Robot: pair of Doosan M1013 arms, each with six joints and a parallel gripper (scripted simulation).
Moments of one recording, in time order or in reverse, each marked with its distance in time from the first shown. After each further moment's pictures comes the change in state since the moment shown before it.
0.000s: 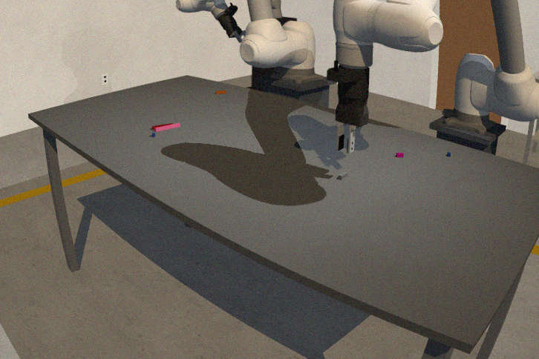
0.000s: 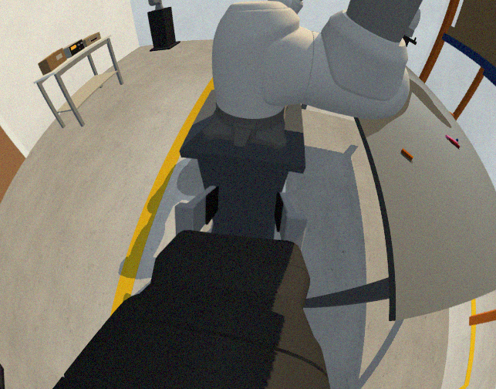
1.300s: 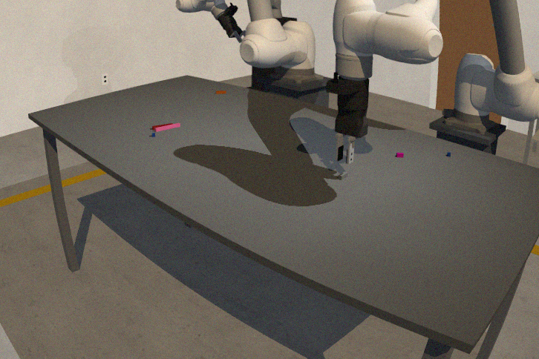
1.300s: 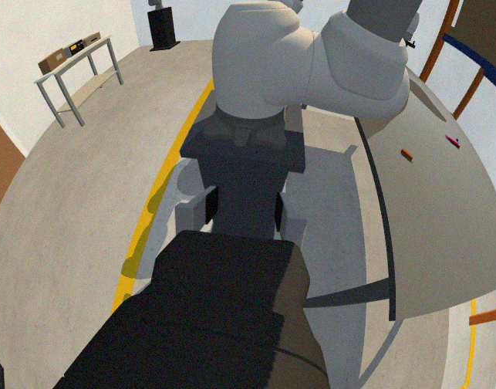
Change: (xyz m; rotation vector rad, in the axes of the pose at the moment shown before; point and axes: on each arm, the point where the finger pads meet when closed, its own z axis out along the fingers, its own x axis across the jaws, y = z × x) left arm 0.000 0.000 0.027 0.000 0.000 0.000; right arm 0.000 0.000 0.000 0.000 0.000 0.000
